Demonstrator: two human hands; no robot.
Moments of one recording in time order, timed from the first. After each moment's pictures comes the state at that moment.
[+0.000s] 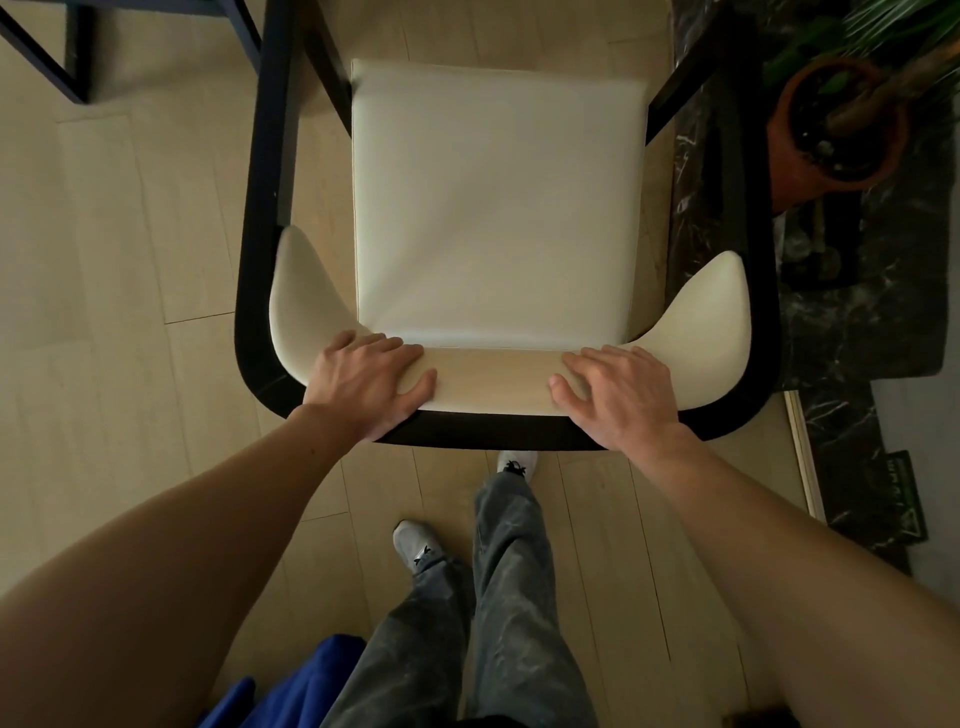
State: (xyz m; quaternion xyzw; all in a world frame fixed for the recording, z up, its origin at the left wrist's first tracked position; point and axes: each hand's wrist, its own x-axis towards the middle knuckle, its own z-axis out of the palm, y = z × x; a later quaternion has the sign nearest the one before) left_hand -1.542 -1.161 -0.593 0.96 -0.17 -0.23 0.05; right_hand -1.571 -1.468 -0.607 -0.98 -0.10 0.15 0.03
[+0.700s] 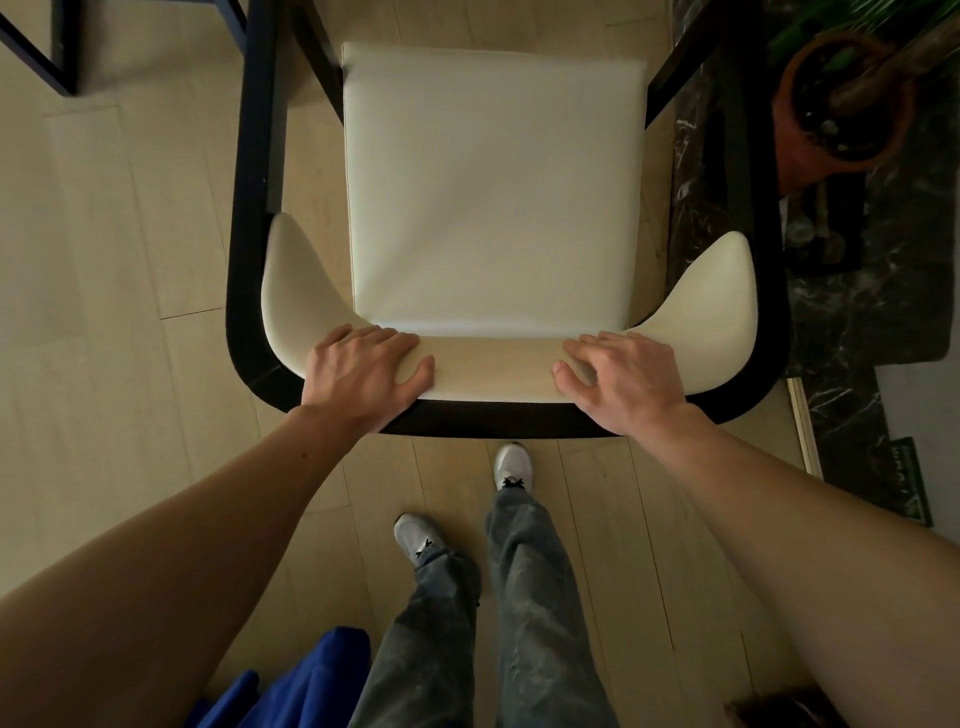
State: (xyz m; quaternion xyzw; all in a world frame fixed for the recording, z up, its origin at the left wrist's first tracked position) left_hand -1.539 -1.167 -0.598 0.97 -0.13 -0.20 0.06; right_hand -1.565 -1.471 -0.622 -0.99 -0.10 0.06 0.06
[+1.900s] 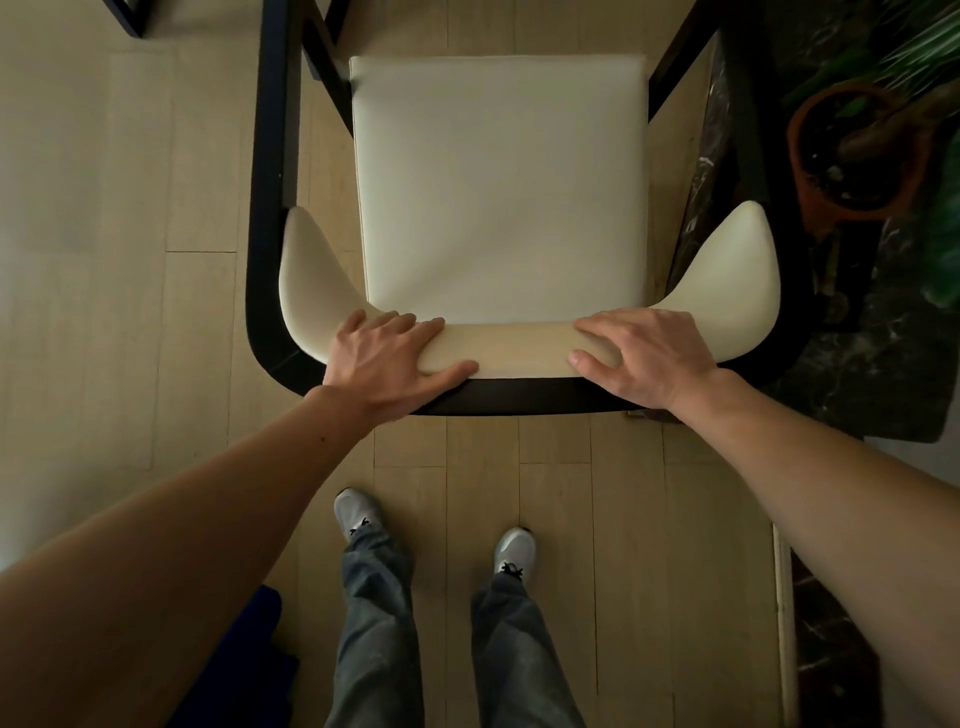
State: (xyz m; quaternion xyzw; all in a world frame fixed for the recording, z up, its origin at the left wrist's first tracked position) left_hand -1.610 -1.287 -0.606 0.97 -0.07 -0.21 0.07; right_hand -1.558 -1.597 -0.613 -0.95 -0.28 0.13 0.10
